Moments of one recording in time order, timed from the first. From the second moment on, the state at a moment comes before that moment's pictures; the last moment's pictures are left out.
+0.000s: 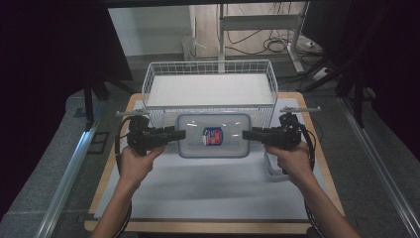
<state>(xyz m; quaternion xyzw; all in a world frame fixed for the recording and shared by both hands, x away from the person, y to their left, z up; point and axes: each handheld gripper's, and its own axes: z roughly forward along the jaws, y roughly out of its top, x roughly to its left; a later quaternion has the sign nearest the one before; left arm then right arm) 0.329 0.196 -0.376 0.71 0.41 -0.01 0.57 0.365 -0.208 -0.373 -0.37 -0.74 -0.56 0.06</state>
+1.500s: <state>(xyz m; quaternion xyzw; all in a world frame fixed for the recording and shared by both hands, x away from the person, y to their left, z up) 0.432 0.210 -0.319 0.66 0.47 -0.01 0.59 0.470 -0.187 -0.308 -0.42 -0.70 -0.58 0.06</state>
